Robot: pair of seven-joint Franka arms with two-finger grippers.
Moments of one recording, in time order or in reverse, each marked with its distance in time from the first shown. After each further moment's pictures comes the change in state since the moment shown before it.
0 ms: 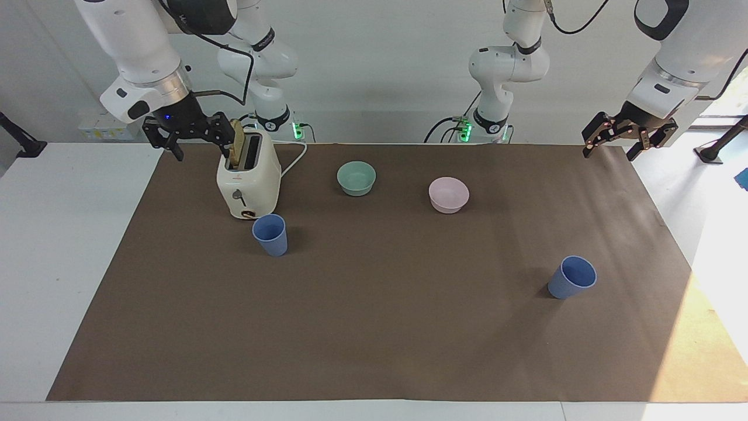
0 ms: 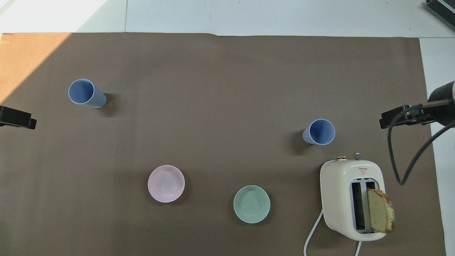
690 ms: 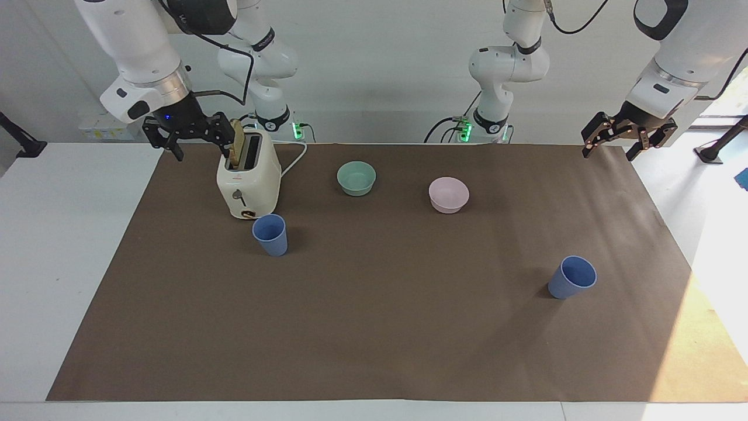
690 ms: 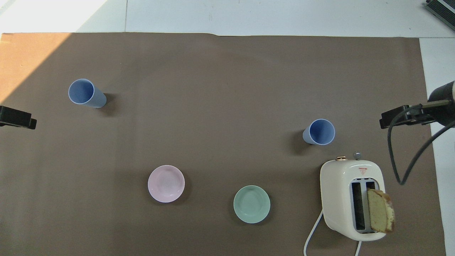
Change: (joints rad) left arm 0.000 0.000 -0.002 0.000 0.000 0.000 -0.001; right arm 0.000 0.000 0.000 0.000 0.000 0.000 0.000
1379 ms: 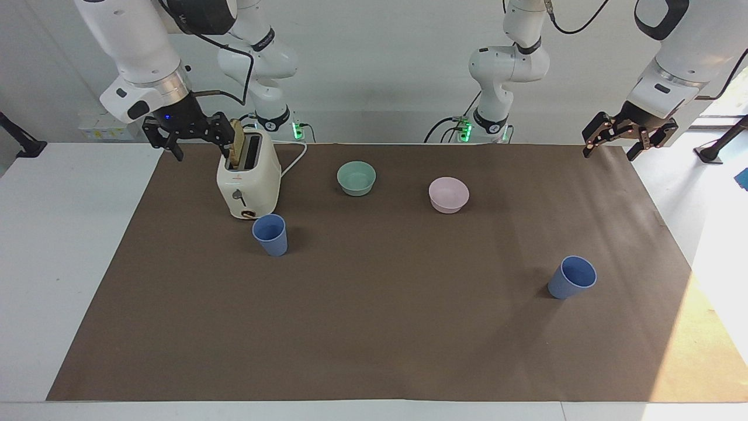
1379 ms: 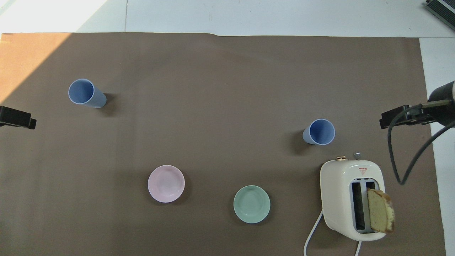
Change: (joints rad) left arm 0.000 0.000 0.003 0.000 0.000 -0.001 0.000; right arm 0.000 0.000 0.000 0.000 0.000 0.000 0.000
